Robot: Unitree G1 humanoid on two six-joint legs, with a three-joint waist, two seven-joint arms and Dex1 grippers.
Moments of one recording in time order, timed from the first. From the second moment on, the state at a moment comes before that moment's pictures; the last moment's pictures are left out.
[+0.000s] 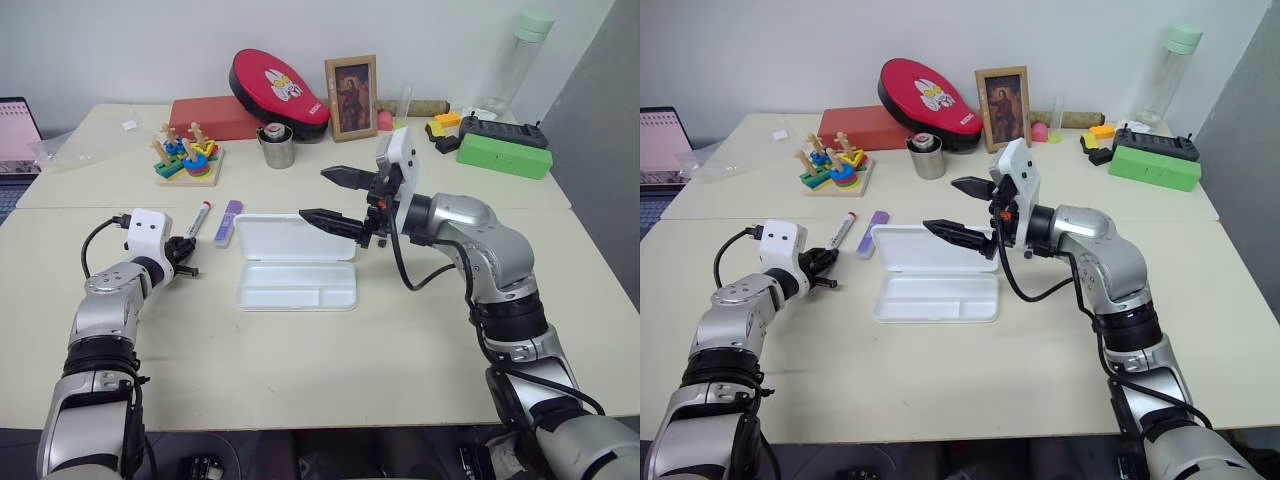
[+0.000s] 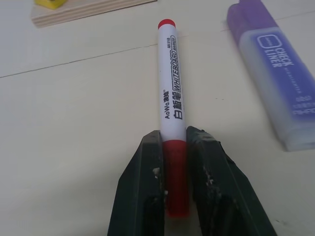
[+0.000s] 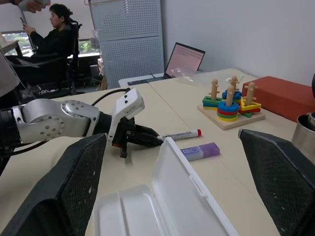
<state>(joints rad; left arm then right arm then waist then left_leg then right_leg) -0.54 0.65 0.19 0.64 -0.19 0.23 -0.41 -0.82 -0.26 0.12 -0.05 0.42 0.59 0.85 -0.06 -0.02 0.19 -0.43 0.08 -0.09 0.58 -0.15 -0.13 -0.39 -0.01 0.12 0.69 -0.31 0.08</state>
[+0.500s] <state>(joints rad) -0.38 0.87 0.18 -0.24 -0.60 0.41 -0.91 -0.75 -0.49 0.02 -0.19 0.62 0.69 1.00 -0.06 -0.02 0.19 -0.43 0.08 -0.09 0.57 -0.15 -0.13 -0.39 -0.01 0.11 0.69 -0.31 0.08</state>
